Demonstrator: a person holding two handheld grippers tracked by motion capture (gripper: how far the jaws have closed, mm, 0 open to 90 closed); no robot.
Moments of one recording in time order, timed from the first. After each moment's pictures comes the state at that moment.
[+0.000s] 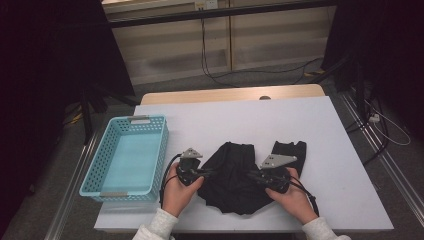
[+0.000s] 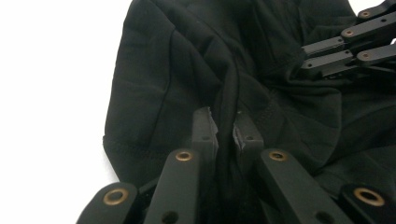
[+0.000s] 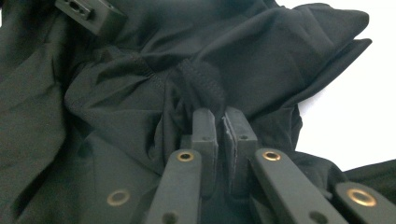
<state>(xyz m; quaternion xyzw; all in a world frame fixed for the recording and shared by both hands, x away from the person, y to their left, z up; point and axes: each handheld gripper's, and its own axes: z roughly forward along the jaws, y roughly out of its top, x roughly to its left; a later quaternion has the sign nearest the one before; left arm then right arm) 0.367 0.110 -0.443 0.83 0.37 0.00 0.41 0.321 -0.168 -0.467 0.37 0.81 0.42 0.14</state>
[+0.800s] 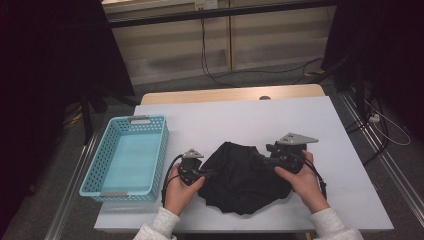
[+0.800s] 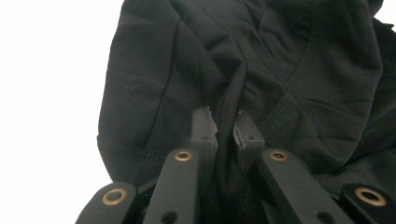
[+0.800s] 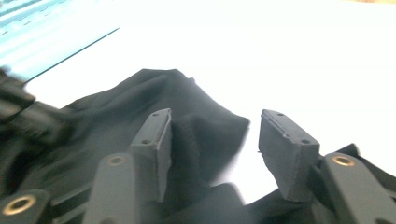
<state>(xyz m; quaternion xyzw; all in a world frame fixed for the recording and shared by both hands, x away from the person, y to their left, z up) 0.371 0.110 -0.453 0.84 0.37 0.00 0.40 0.352 -0.206 -0.432 0.46 0.73 0.47 0.18</state>
